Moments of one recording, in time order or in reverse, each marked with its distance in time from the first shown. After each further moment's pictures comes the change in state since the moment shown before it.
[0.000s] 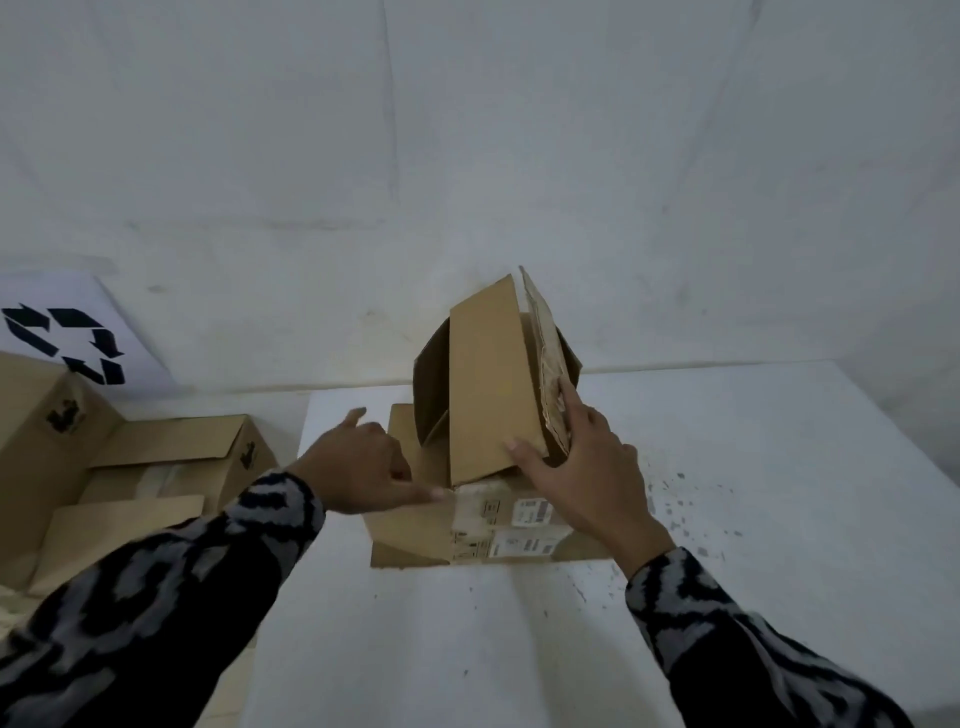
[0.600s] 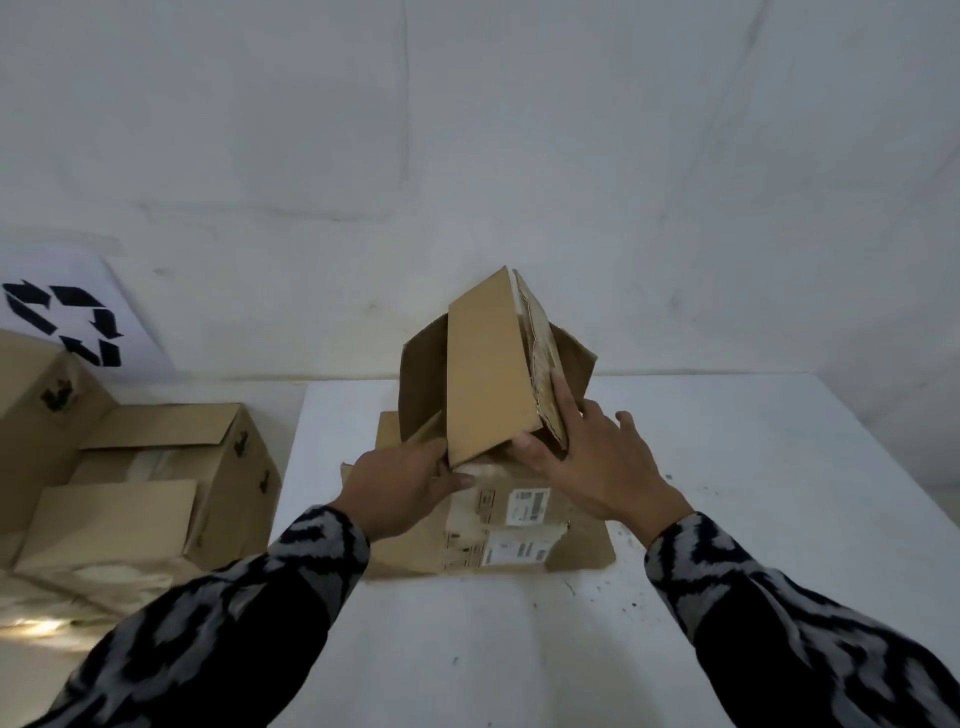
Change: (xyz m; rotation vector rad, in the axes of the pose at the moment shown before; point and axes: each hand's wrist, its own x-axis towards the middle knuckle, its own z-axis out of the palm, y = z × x) left_hand -0.019 0.057 0.027 -0.215 0.272 -0.077; right_hand -0.004 -0.004 -0.033 -0.331 -0.229 -0.157
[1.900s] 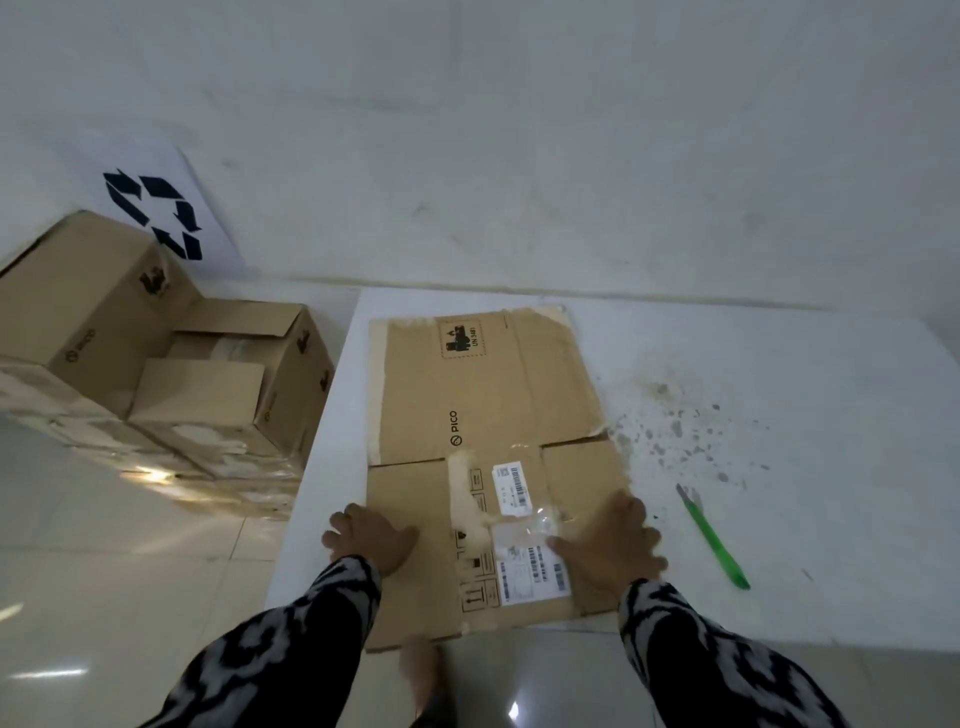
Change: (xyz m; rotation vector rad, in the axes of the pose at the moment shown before) left_hand -0.130 -0.019 0.165 -0.310 -0.203 -1.155; right_hand -0.095 0.055 0.197 0.095 -0.314 0.573
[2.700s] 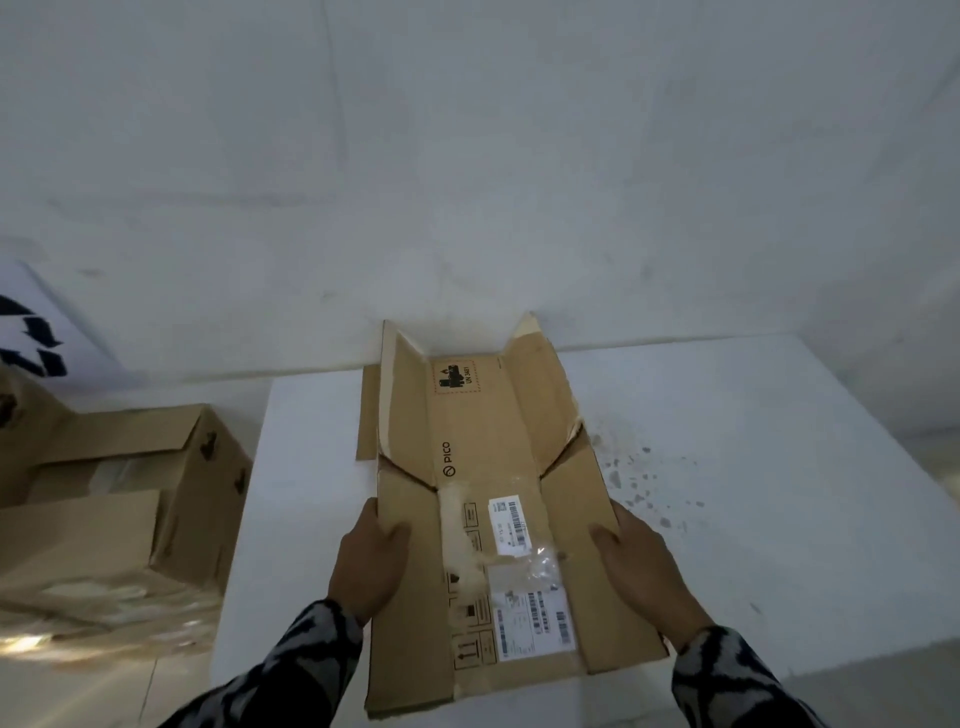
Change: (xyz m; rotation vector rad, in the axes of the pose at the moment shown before) left_hand 0.000 0.108 -0.050 -0.391 -0.098 0.648; right_hand 0.014 0.019 -0.106 0.551 0.084 -0.218
